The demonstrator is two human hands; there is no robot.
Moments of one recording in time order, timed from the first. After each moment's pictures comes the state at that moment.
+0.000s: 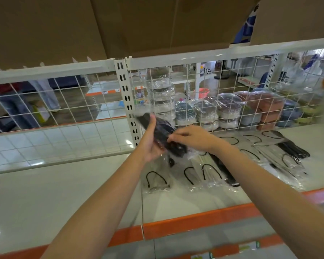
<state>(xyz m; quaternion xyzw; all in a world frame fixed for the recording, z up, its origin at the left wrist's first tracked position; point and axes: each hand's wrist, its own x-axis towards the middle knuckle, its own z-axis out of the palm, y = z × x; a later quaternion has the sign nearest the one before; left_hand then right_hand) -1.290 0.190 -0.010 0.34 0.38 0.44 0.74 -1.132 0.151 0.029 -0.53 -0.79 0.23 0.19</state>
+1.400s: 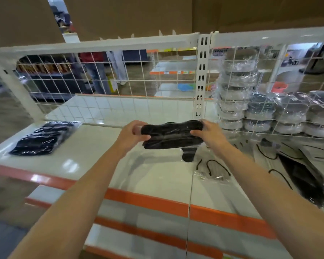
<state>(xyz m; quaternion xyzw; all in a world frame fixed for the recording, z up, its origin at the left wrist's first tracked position) -1.506 0.129 -0.033 0.51 0.65 0.47 0.32 -1.262 0.193 -0.034 -0.49 -0.67 0.43 0.37</state>
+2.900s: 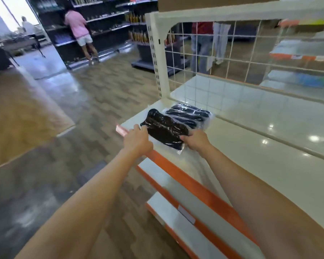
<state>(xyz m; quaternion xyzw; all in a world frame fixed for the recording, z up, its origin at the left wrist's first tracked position) -1.931 -0.014 -0.052 0.36 0.93 0.00 0.02 -1.808 0.128 -0.084 -0.36 -0.81 0.45 0.11</state>
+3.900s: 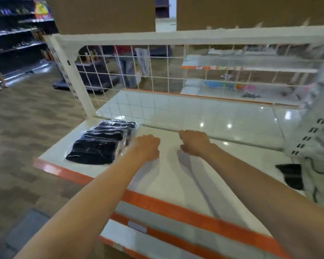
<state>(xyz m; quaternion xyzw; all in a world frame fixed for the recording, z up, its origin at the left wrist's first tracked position) -1.764 0.120 -0.038 0.65 0.75 -0.14 0.01 -1.614 0.195 -0.045 -0.44 -0.90 0.03 -0.04</state>
